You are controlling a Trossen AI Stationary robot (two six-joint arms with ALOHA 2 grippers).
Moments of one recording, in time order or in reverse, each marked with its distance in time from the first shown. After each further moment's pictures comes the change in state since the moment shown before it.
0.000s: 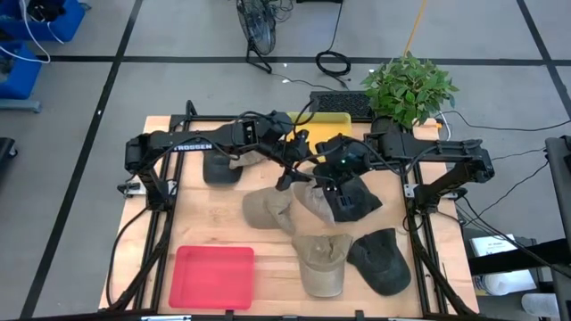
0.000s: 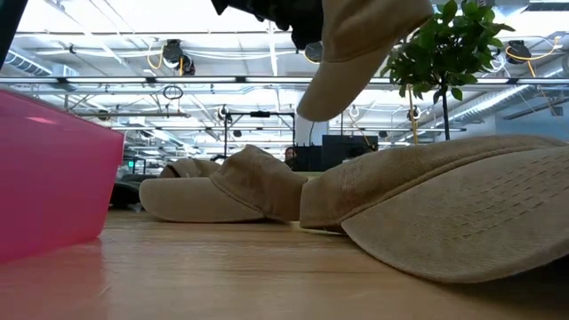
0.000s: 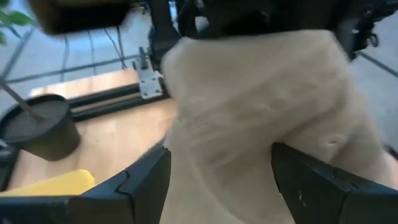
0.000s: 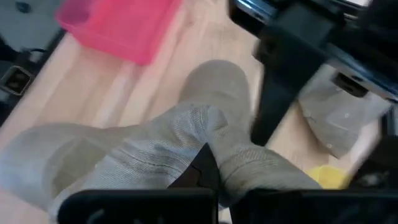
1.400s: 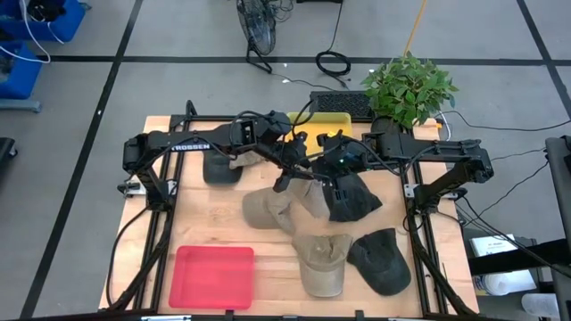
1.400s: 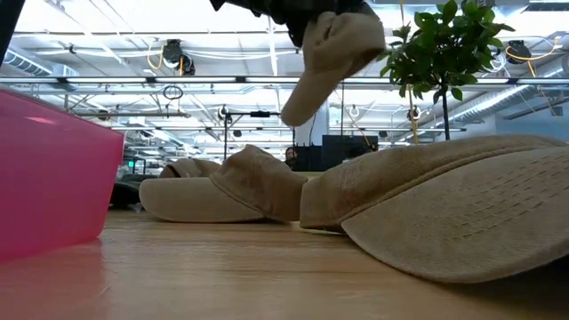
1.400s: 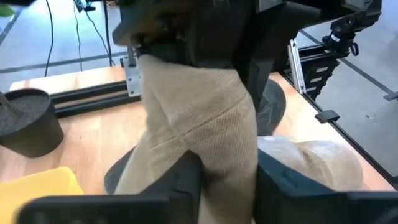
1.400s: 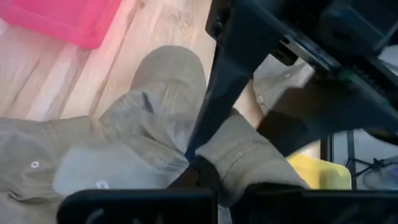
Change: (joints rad) left arm 0.000 -0.010 0.000 -0.047 0.030 -0.042; right arm 0.005 0.006 -0.002 0.020 0.201 -0.024
